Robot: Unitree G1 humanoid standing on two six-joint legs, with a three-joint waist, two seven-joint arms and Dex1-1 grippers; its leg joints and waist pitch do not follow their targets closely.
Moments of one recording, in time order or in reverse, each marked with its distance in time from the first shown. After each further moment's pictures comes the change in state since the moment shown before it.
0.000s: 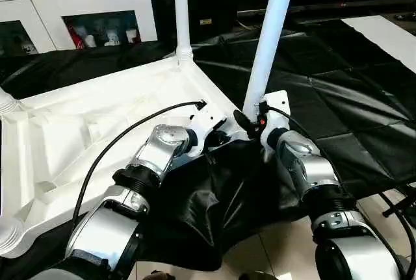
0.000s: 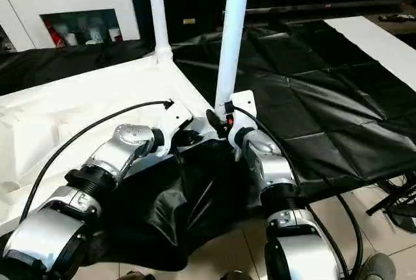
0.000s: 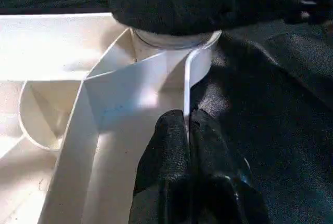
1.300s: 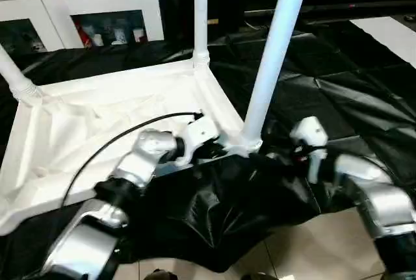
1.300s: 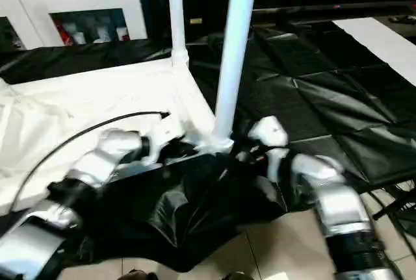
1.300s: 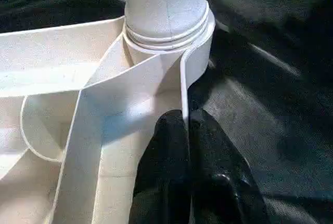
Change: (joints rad) left arm 0.123 0.153 -0.061 -0.170 -0.005 -0.137 -0.263; right arm 0.347 -0.370 0.063 -0.585 0.192 0.217 0.509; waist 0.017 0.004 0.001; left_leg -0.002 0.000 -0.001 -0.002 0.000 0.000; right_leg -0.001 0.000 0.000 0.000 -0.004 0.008
